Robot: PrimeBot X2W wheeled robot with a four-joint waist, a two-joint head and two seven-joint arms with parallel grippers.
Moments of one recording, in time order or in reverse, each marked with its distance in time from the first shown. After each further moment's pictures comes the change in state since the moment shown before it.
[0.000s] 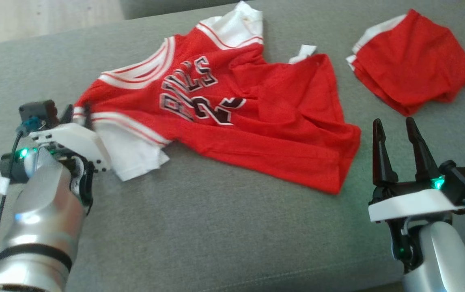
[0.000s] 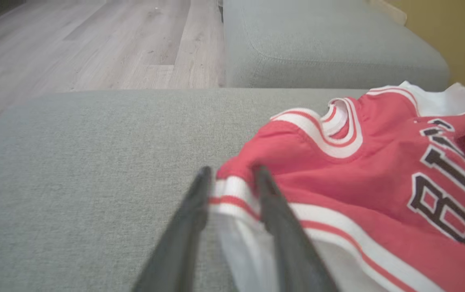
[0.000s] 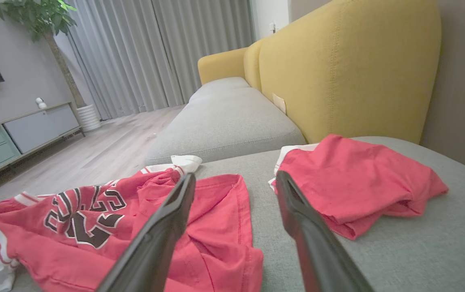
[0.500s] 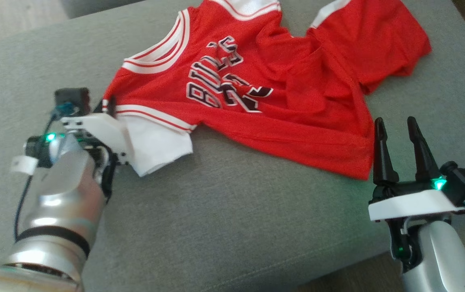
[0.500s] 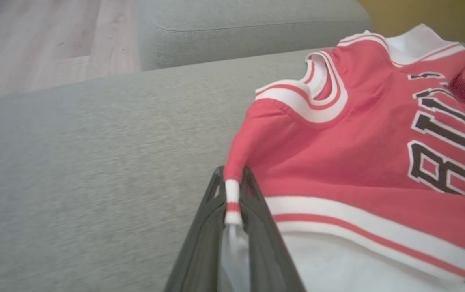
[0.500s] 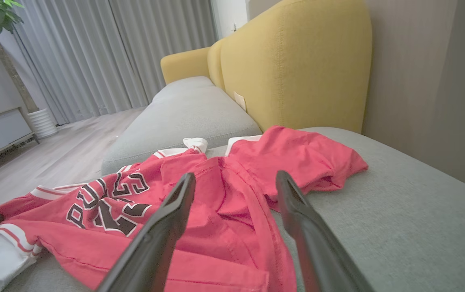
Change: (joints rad) left arm -0.087 -0.083 -0.075 0.096 0.041 -0.023 0.007; right arm -0.007 0.000 -0.001 0.018 0.017 0.000 -0.032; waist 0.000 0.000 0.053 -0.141
